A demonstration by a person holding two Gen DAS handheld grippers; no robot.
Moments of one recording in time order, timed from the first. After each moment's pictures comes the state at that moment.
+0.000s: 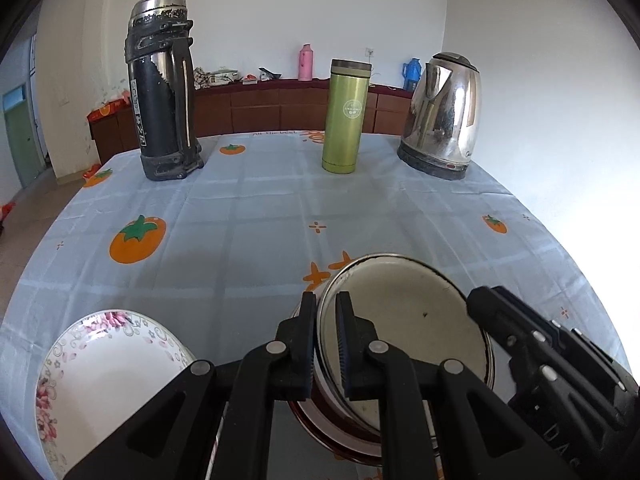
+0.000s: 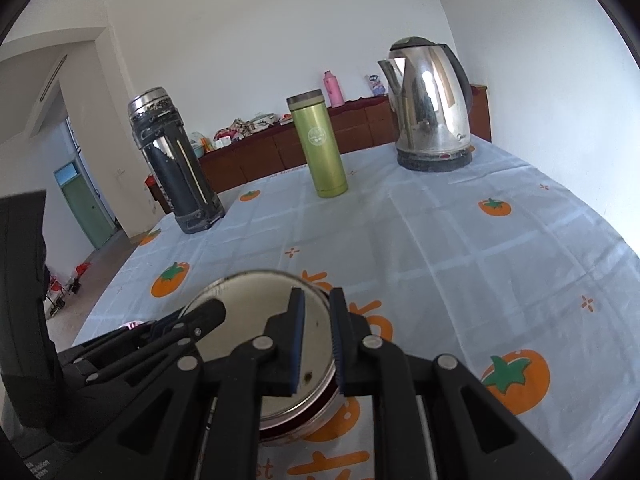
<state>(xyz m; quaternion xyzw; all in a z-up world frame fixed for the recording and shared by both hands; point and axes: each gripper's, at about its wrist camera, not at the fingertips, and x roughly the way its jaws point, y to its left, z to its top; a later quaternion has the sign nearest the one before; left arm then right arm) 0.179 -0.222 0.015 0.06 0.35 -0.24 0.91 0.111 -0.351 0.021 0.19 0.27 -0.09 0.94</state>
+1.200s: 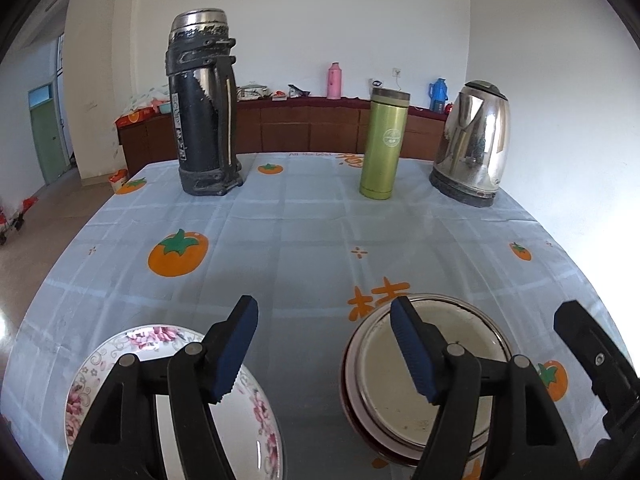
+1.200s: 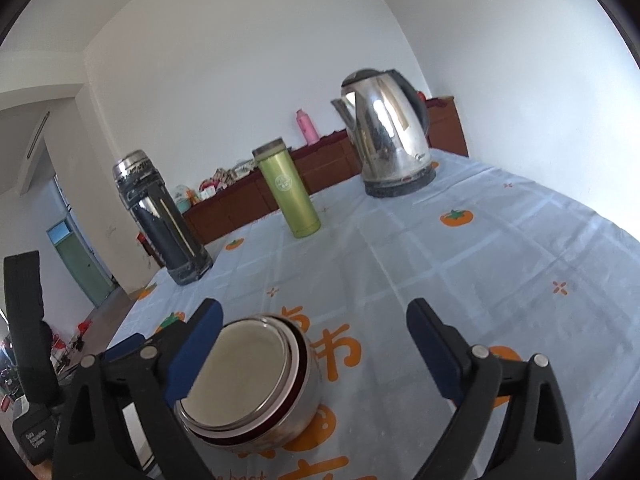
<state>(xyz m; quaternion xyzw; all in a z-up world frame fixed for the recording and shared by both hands) 0.188 -0.195 0.027 0.04 0.32 -0.19 0.93 0.078 -0.377 0.028 0.25 0.20 -0.13 0.94</state>
